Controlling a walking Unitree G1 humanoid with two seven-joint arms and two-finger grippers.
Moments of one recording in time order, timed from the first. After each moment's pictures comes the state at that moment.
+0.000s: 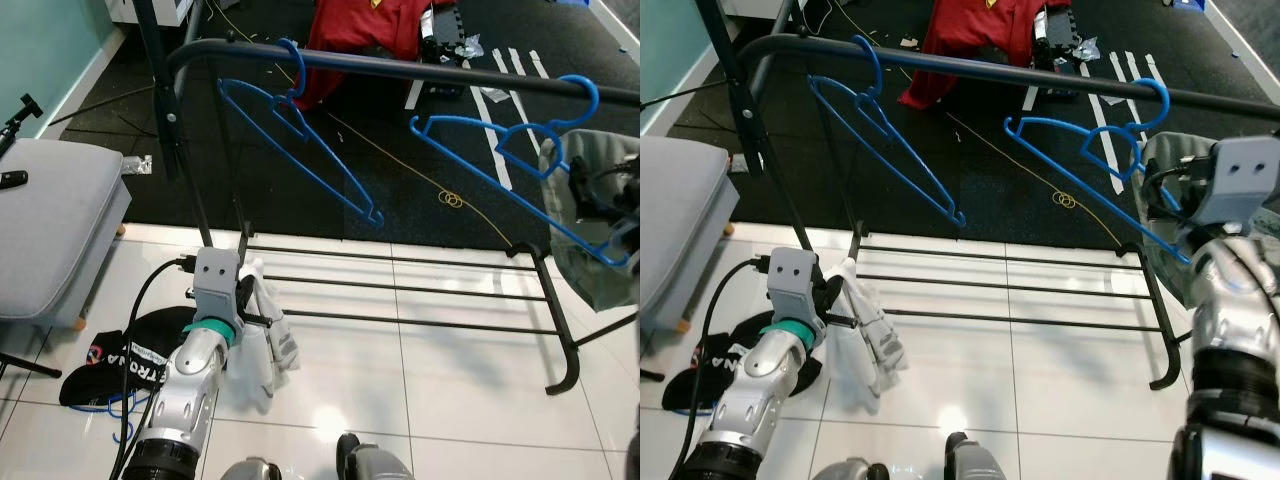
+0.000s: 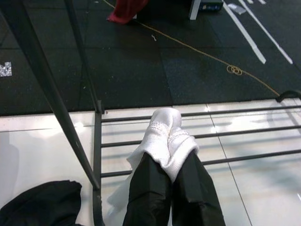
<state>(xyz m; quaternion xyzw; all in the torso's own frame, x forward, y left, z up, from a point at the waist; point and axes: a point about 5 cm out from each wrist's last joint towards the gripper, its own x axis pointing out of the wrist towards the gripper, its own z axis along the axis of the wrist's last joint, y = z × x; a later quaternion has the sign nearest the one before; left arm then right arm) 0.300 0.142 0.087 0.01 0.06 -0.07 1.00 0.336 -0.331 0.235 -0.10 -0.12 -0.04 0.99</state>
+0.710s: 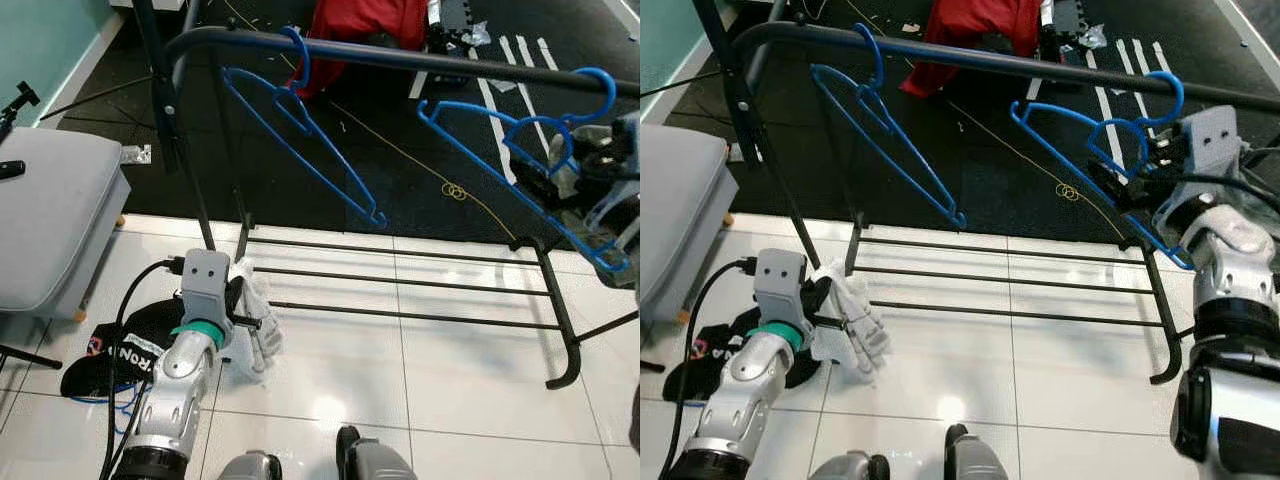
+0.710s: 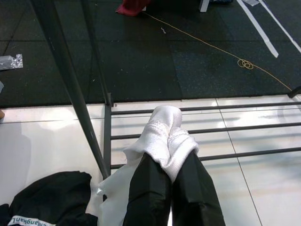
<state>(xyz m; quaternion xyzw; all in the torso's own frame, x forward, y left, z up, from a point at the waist) 0.295 0.153 0.090 0.02 0.06 -0.06 1.00 0.357 -0.310 0.242 -0.12 -0.08 0.15 0.98</state>
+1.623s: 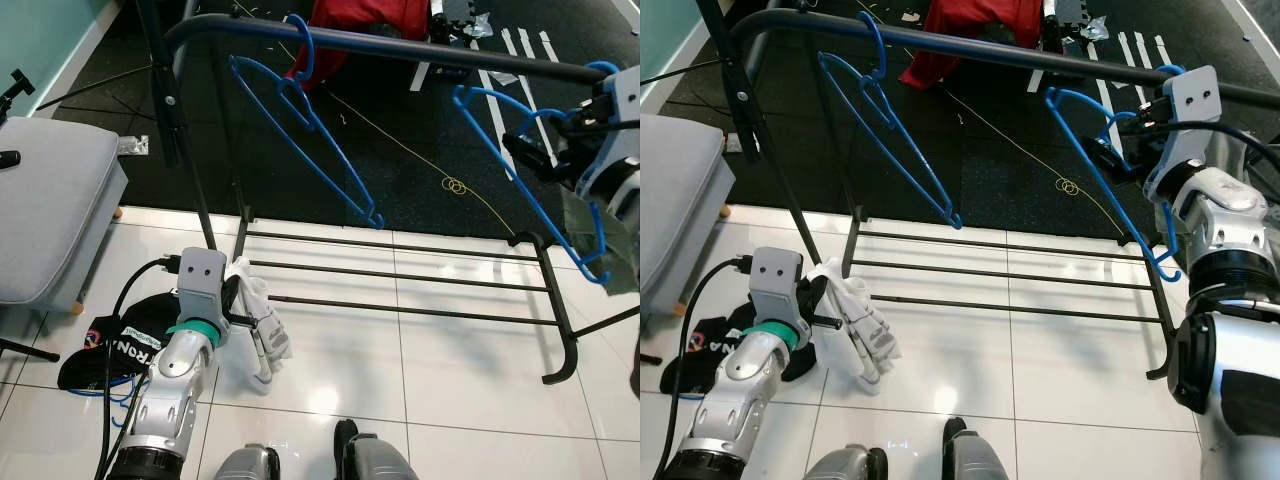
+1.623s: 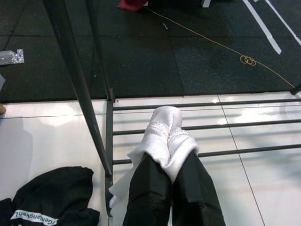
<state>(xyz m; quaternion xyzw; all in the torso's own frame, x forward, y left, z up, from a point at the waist) 0.295 0.157 0.092 0.03 0.06 -0.06 1.00 0.379 -0.298 0.266 -0.12 -0.05 0.15 0.98</state>
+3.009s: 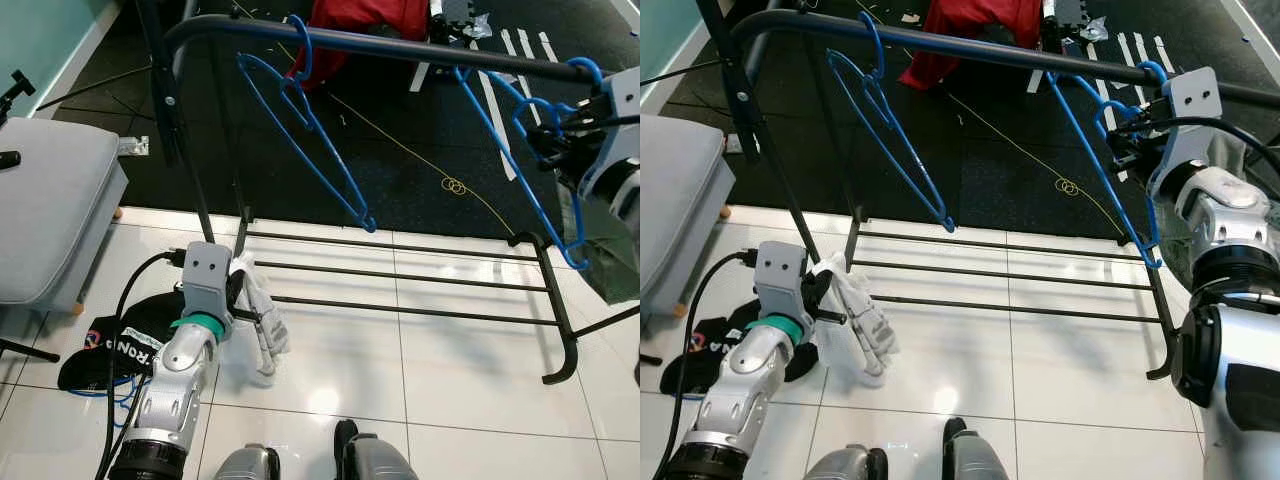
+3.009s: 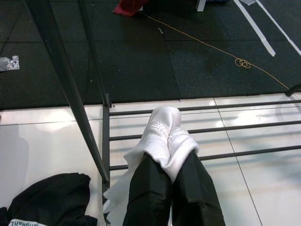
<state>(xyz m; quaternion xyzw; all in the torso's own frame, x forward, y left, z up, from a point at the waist) 0.299 0.152 0.097 0.03 0.05 -0.07 1.00 0.379 -0.302 0.265 -0.13 -0.04 0.13 0.98</state>
